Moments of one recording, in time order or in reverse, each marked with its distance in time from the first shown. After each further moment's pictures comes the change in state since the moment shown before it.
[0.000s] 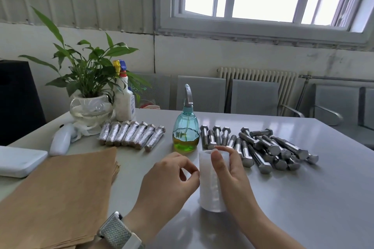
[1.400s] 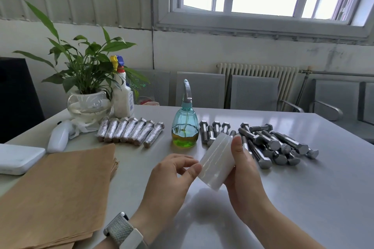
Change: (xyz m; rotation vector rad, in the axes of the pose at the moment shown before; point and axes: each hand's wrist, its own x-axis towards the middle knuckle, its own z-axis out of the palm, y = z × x) left_hand -0.003 -0.007 0.015 -0.301 0.033 -0.128; right_hand 0.006 -0.010 -0.006 0.386 0.158 0.229
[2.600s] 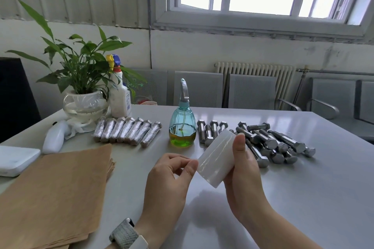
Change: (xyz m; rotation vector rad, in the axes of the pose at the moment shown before) left_hand -0.008 0.003 0.011 -0.089 0.162 0.001; right_hand -0.002 -0.001 0.003 0.072 0.039 -0.113
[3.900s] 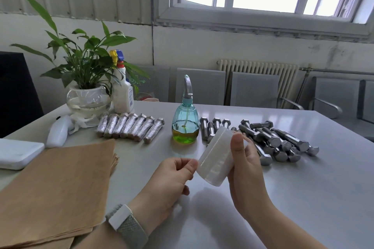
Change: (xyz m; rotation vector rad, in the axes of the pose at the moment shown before) left_hand 0.015 -0.013 -0.001 -0.316 -0.281 -0.509; right_hand 0.002 0.003 0.000 -0.186 -0.037 -0.078
